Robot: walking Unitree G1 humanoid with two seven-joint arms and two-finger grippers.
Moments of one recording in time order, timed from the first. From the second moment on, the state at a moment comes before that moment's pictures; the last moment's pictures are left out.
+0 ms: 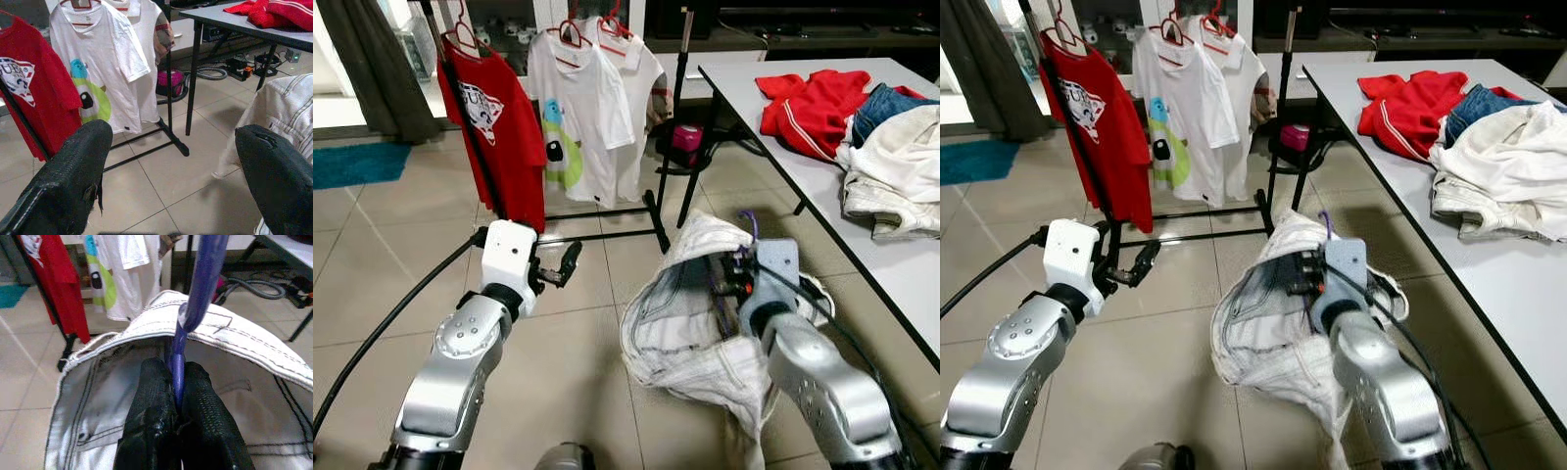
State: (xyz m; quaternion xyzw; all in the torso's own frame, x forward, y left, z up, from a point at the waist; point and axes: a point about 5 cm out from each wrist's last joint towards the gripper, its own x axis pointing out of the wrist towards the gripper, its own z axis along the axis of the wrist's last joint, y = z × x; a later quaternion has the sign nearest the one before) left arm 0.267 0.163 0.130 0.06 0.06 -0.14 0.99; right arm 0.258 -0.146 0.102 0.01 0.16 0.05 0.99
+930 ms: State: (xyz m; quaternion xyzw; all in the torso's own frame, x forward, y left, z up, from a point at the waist) left arm 0.267 0.161 0.126 0.06 0.06 -0.15 0.99; right arm 0.262 -0.141 0.110 0.04 0.12 0.07 0.99
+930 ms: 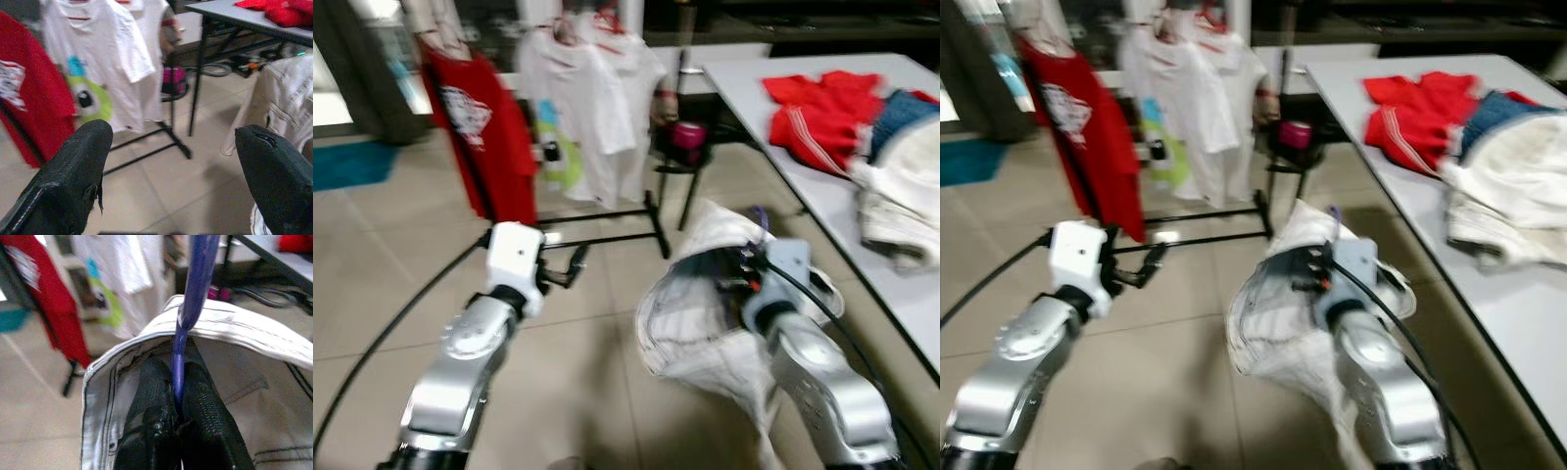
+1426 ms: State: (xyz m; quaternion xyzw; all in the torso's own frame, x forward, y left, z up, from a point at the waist) left arm 0.271 0.161 0.125 0.06 0.06 -0.15 0.99; right arm 0.262 -0.147 0.110 0.02 0.12 0.07 0.99
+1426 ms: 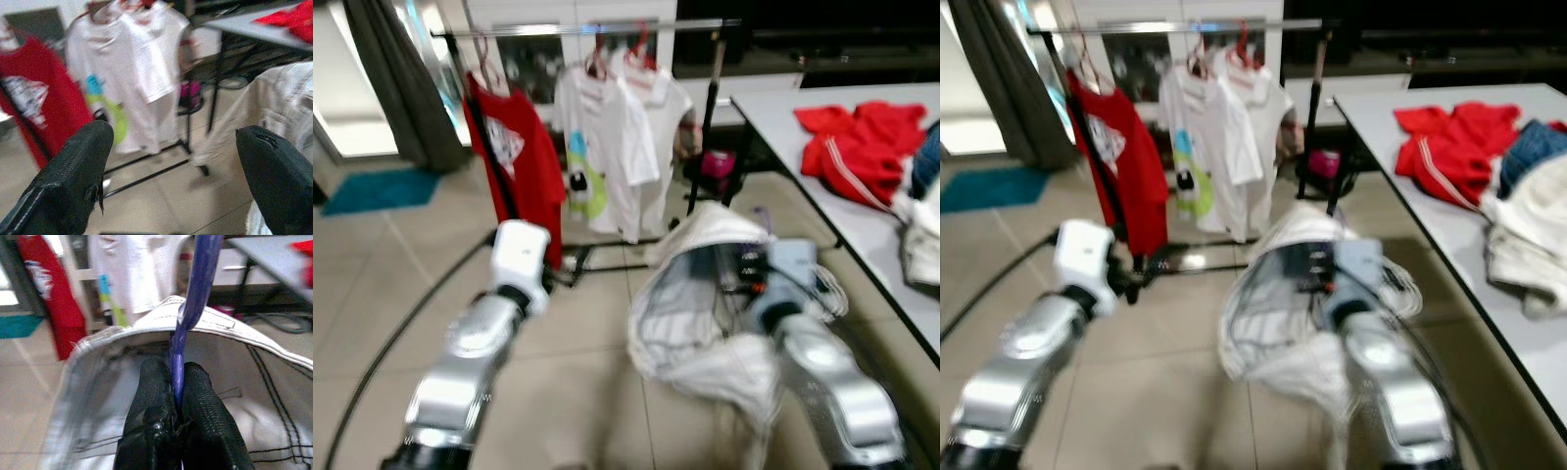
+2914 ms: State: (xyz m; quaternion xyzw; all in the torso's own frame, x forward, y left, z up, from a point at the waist) left arm 0.281 0.141 0.134 0.05 0.05 -0.19 0.98; right arm 0.268 -0.171 0.112 -0.01 0.12 0.04 0.99
